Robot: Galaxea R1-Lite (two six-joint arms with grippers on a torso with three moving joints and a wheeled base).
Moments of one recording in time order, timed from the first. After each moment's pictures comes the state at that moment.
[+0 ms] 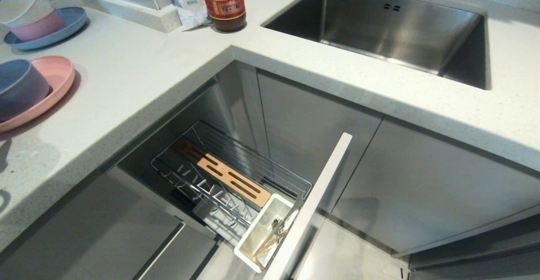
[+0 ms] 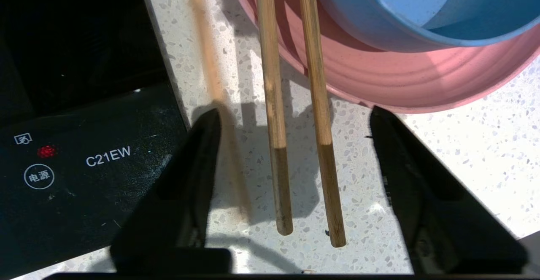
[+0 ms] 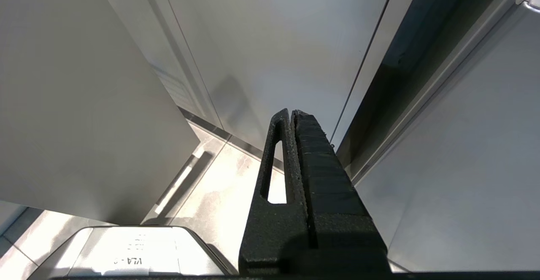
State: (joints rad) left arm 0.62 1.30 -1.42 0.69 -0.22 -0.32; right arm 0.01 0.00 0.00 0.00 0.00 0.02
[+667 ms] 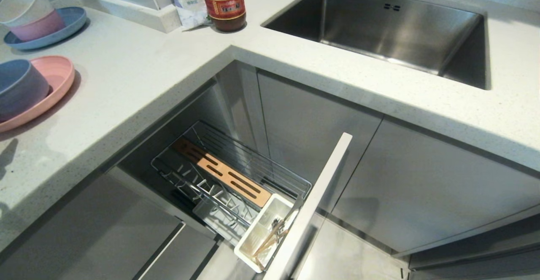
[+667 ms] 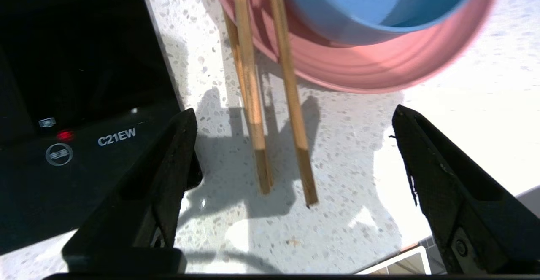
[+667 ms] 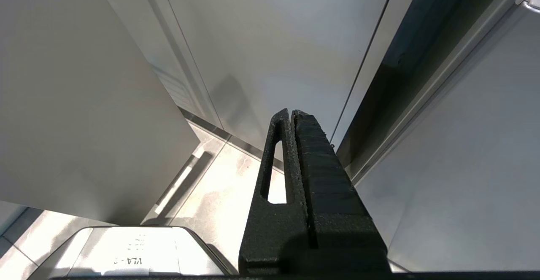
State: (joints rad) left arm 0.61 1.22 -1.42 0.68 -0.21 -0.32; right arm 0.01 0.00 0.00 0.00 0.00 0.02
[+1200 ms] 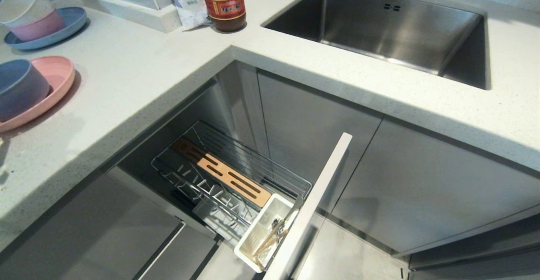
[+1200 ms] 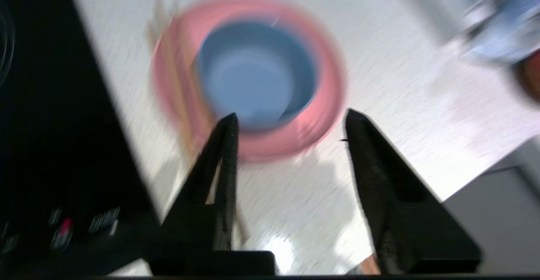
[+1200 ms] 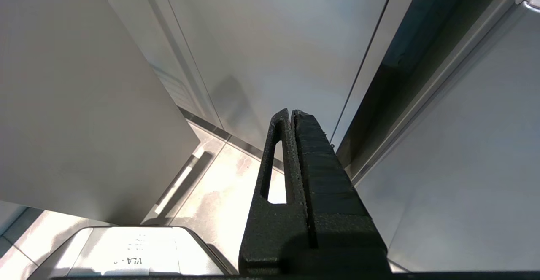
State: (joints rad) left arm 0.52 1.09 -1.44 0.47 -0.14 -0.31; right arm 0.01 0.00 0.00 0.00 0.00 0.02
